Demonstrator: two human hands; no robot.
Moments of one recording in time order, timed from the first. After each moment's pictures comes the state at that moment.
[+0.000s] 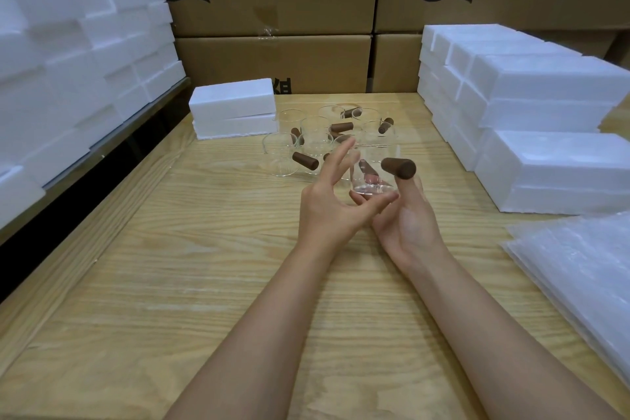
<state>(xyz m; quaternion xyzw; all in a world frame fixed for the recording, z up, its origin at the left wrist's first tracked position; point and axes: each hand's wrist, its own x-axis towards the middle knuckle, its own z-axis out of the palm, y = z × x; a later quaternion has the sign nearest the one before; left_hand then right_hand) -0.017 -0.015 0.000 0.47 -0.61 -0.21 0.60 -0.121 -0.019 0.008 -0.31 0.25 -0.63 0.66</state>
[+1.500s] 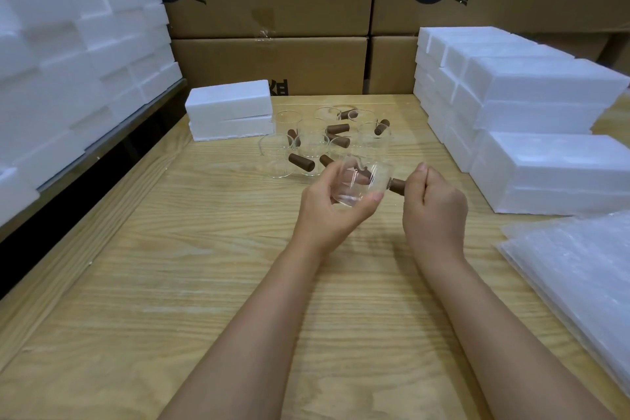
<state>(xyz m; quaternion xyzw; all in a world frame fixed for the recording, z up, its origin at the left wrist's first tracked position) -0.013 -0.013 0.004 0.41 -0.61 -0.35 0.58 -0.147 -0.019 0.009 -0.61 0.56 -0.56 0.03</state>
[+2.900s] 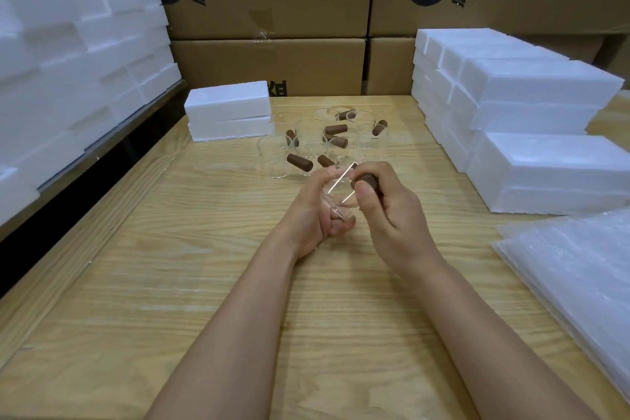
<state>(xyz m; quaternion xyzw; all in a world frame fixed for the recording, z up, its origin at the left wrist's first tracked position) 0.004 -0.028 0.006 0.35 -0.46 -0.66 0.48 -0.125 0.005 0.021 -0.74 0.32 -0.55 0.21</state>
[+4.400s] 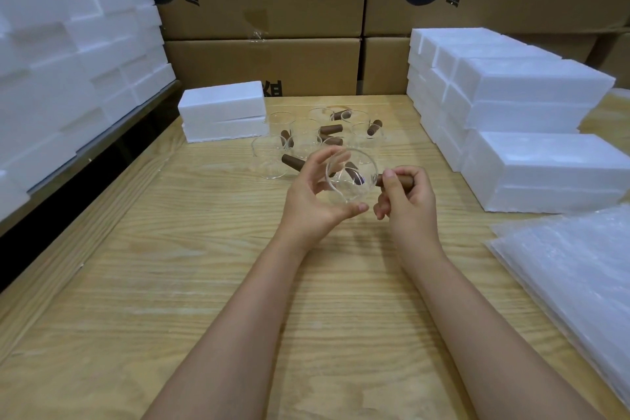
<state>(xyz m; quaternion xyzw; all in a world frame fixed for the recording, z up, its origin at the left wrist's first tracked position) -0.001 -0.025 0.004 0.40 -0.62 -0.35 0.58 -0.136 -0.019 0.007 -0.45 0.41 -0.66 0.43</state>
